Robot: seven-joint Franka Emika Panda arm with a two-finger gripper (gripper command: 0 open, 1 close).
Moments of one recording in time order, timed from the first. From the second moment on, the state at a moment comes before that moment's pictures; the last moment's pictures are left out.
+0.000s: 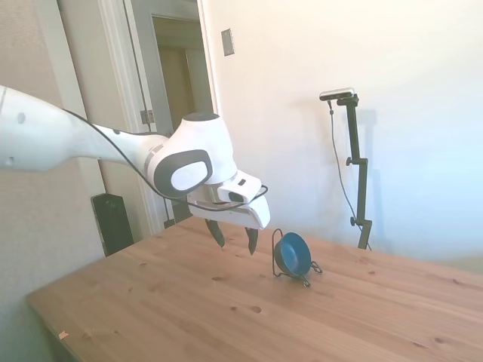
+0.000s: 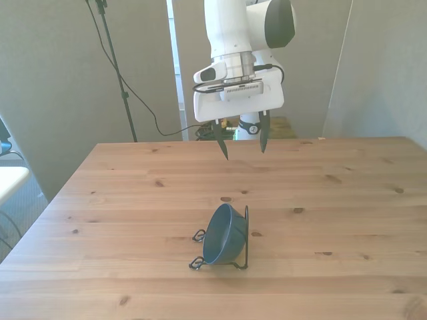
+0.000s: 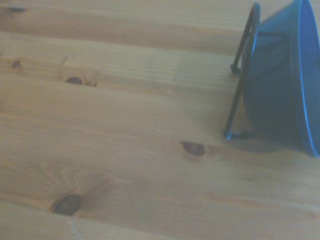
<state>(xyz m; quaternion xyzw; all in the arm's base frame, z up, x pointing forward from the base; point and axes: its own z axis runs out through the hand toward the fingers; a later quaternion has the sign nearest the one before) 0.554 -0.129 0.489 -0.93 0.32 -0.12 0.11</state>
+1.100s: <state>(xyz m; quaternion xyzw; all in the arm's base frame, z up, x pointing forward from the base) 0.616 -0.164 0.463 -0.94 0.29 -0.12 0.10</state>
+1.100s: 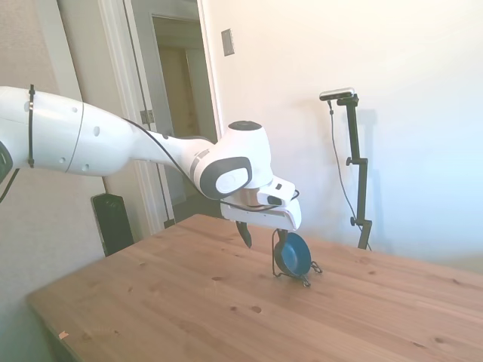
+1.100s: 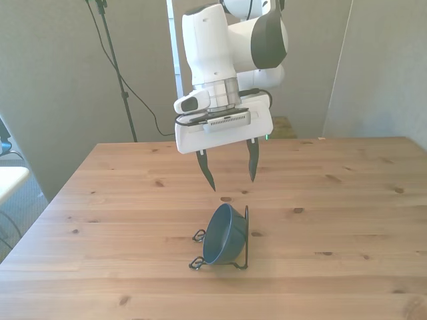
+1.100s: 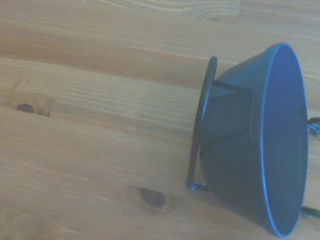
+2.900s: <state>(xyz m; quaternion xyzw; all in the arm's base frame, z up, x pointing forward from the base) 0.686 -0.190 0.413 -0.98 0.08 -0.08 0.18</state>
